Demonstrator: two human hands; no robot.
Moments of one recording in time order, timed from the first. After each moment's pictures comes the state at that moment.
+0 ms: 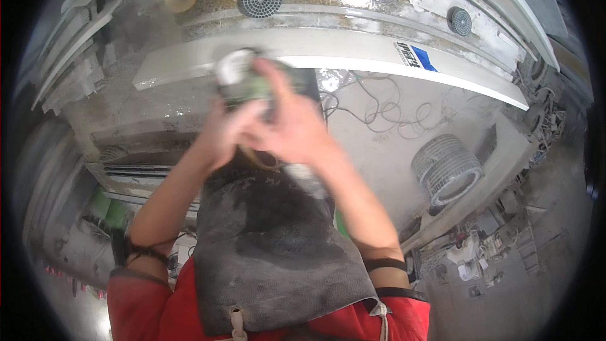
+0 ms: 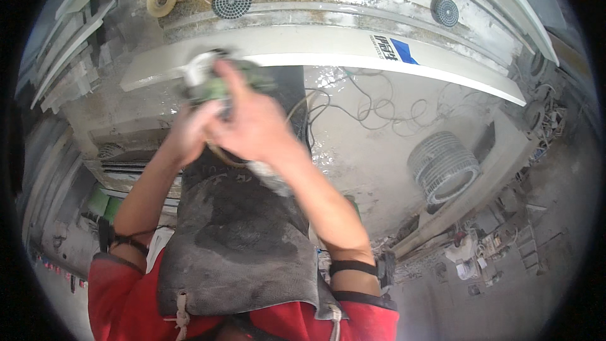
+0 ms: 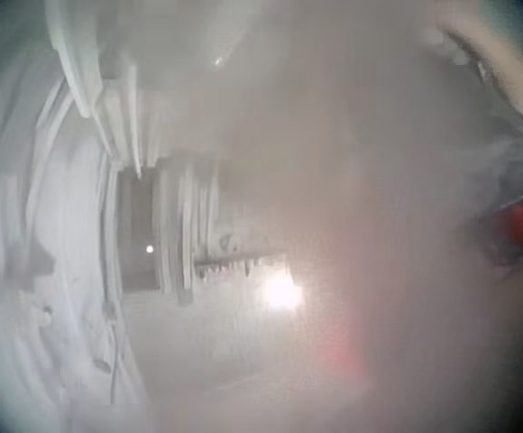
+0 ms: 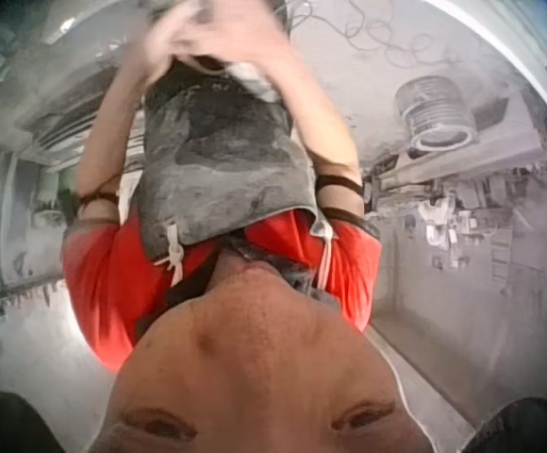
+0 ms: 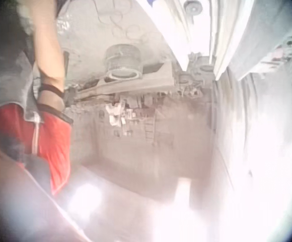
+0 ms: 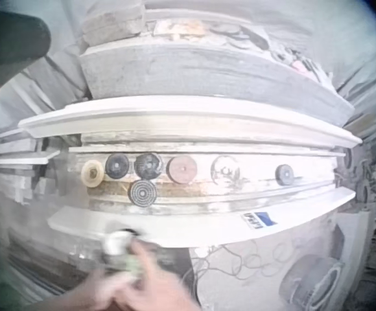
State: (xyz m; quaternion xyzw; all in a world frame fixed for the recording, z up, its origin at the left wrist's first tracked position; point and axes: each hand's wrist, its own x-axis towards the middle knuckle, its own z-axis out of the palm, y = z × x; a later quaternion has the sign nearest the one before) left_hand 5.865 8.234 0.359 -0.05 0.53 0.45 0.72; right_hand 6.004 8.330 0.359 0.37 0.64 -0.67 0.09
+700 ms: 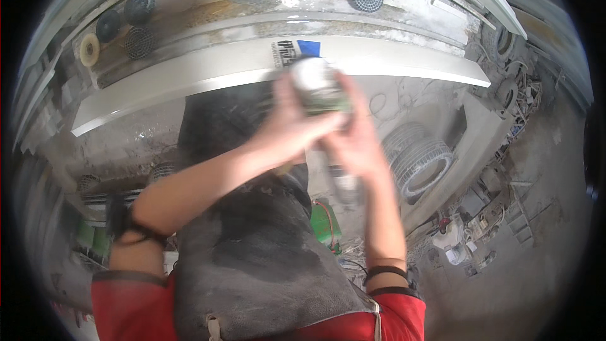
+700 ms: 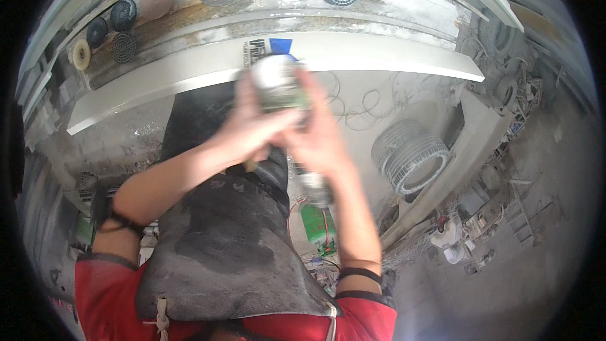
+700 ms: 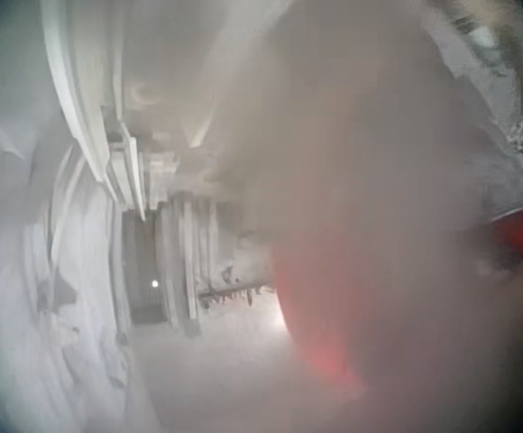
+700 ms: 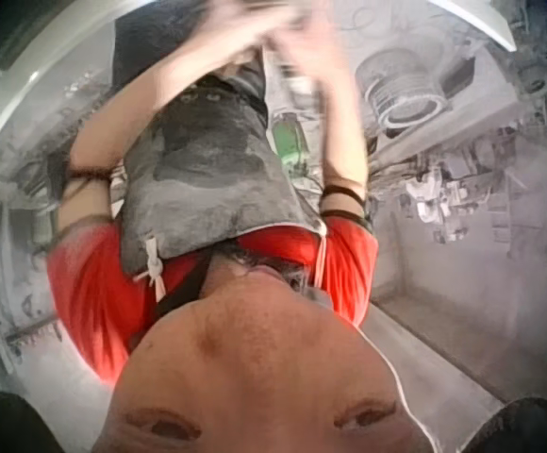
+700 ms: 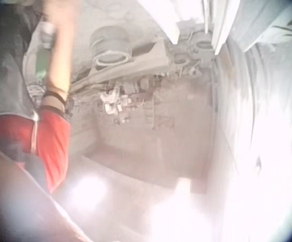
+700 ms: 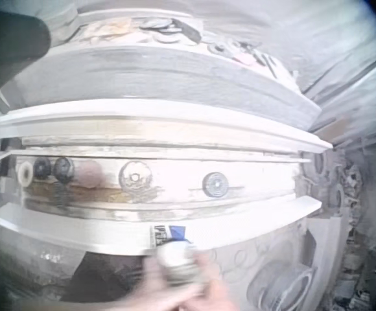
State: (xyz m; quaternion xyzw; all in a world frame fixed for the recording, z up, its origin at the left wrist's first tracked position) left_hand 6.108 8.435 0.348 0.01 0.53 0.40 0.75; right_hand 6.261 8.489 0.367 0.55 0.59 -0.59 0.07
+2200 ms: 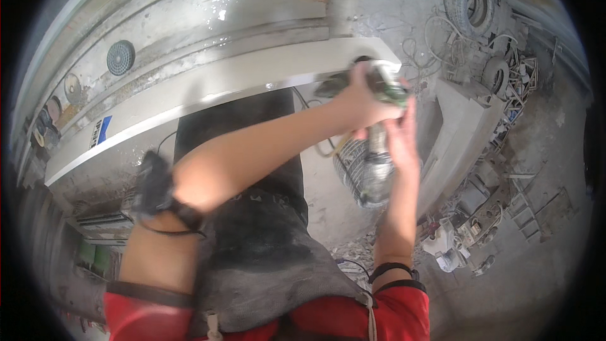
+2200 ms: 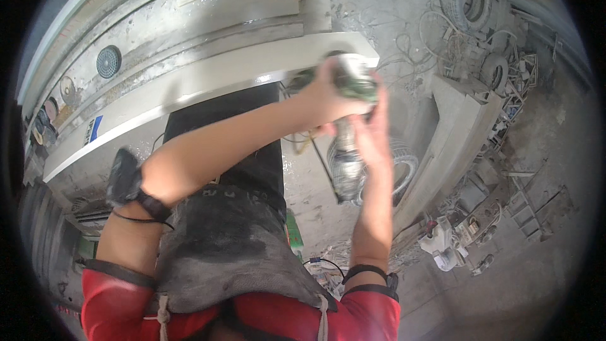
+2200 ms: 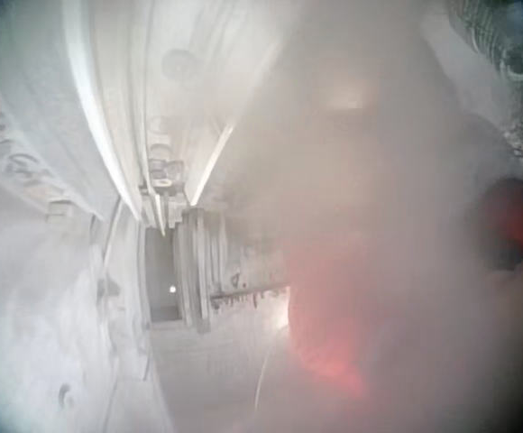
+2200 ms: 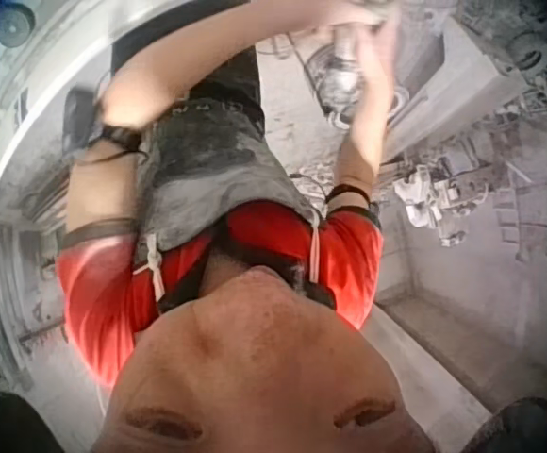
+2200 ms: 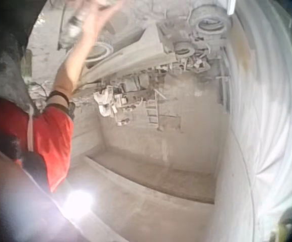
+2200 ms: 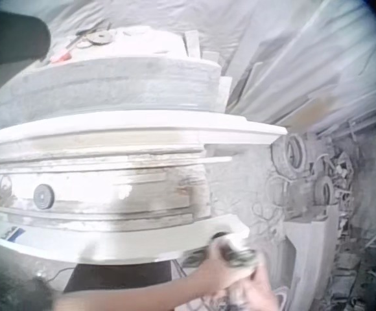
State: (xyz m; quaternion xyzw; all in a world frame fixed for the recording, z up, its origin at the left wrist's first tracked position) left_hand 6.598 8.816 0.312 0.09 0.47 0.26 0.84; right_hand 6.765 8.812 0.344 0.60 0.49 -0.61 -0.16
